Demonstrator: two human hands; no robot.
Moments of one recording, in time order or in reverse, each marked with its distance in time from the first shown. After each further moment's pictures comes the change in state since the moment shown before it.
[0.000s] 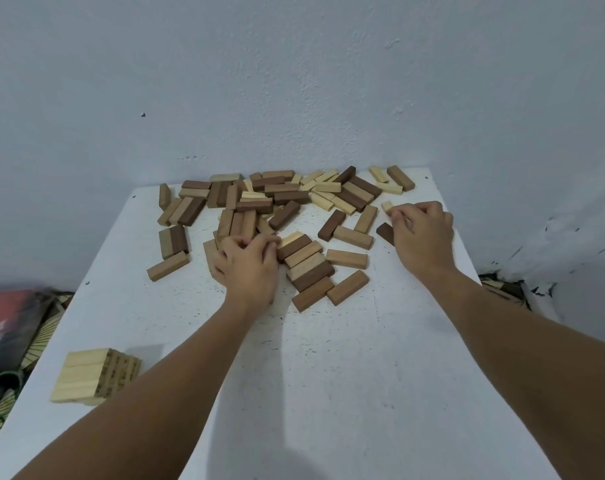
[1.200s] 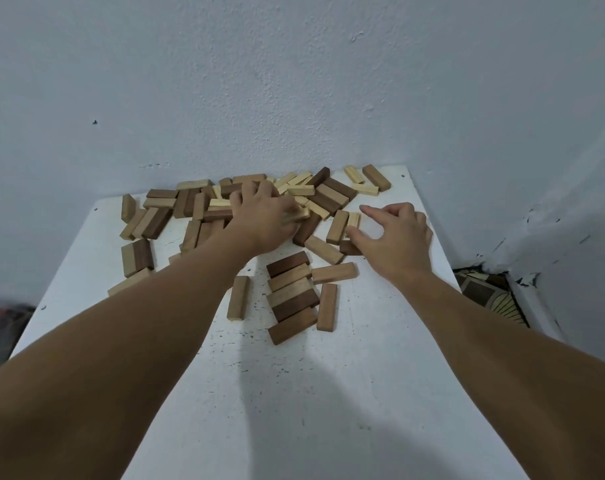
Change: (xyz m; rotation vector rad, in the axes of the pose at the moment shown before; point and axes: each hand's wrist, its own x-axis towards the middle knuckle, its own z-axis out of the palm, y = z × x) left_hand 0.092 0.080 0.022 0.574 -0.243 0.535; right_hand 0.003 0.002 0.001 -0.014 -0.069 0.004
